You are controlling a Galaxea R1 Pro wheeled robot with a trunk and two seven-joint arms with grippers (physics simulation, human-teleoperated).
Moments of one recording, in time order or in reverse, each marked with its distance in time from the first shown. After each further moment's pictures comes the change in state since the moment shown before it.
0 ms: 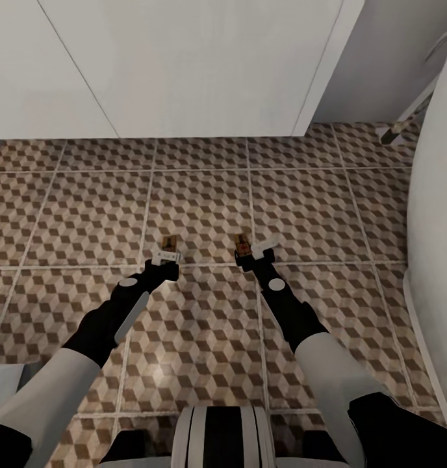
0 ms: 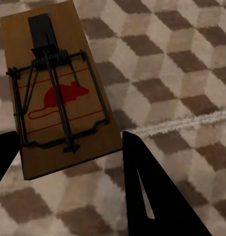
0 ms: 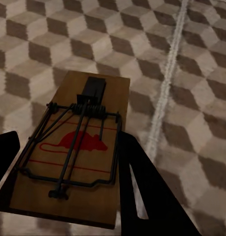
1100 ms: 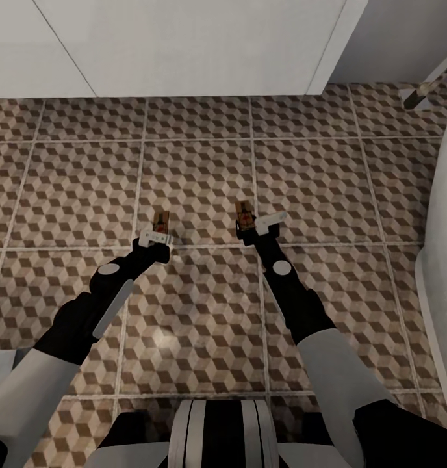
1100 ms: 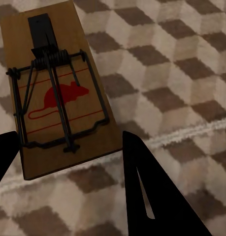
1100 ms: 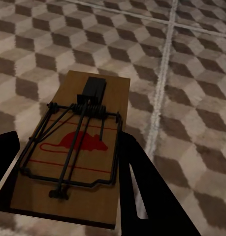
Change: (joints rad) left arm 0.002 0.090 -0.002 -0.266 -0.001 0.075 0.002; right arm 0.000 0.004 0.005 -0.249 0.009 0.016 -0.007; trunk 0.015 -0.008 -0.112
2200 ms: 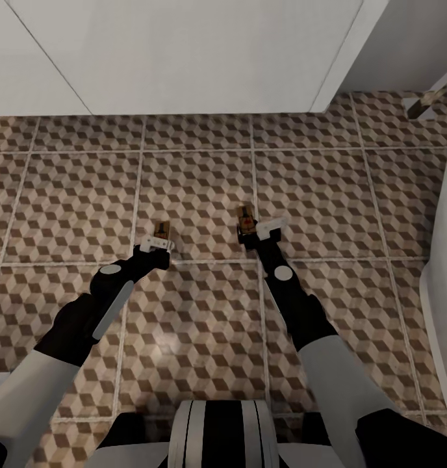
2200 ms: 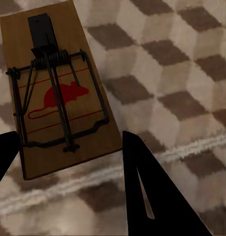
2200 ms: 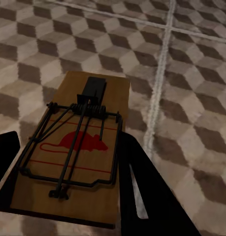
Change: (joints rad) left arm 0.006 -0.001 0.000 0.006 0.004 0.106 0.000; right arm 0.035 -0.006 -0.001 -0.024 0.003 0.000 0.000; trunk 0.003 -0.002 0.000
